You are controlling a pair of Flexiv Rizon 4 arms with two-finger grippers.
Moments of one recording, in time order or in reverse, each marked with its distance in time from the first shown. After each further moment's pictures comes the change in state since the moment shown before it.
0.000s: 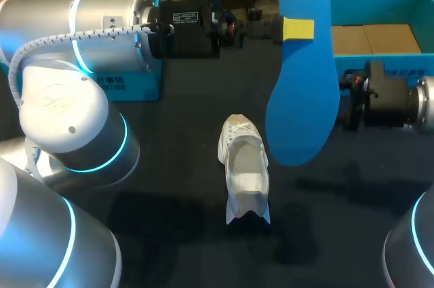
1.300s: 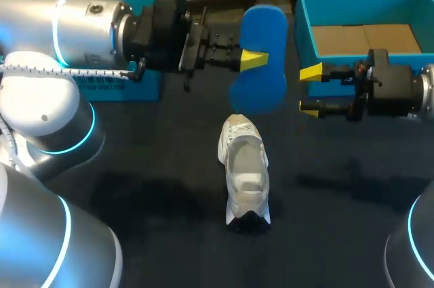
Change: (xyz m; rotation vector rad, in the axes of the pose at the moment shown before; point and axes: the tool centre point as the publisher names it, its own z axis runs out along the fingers) left arm -0.075 0.022 -0.059 -0.148 0.019 0.970; right arm 0.011 0.008 -0.004 0.006 -0.008 -0.008
